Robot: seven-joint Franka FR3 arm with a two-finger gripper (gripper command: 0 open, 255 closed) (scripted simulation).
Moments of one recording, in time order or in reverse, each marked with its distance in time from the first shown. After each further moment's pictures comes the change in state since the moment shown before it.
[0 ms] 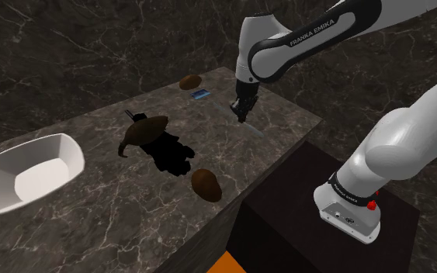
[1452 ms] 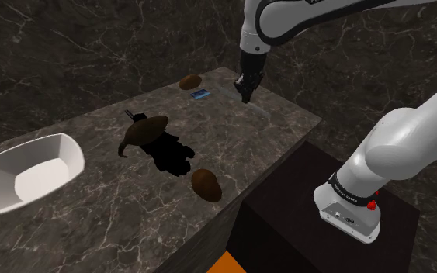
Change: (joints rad) arm 0.000 -0.119 -0.016 0.134 0.006 -0.252 -0.009
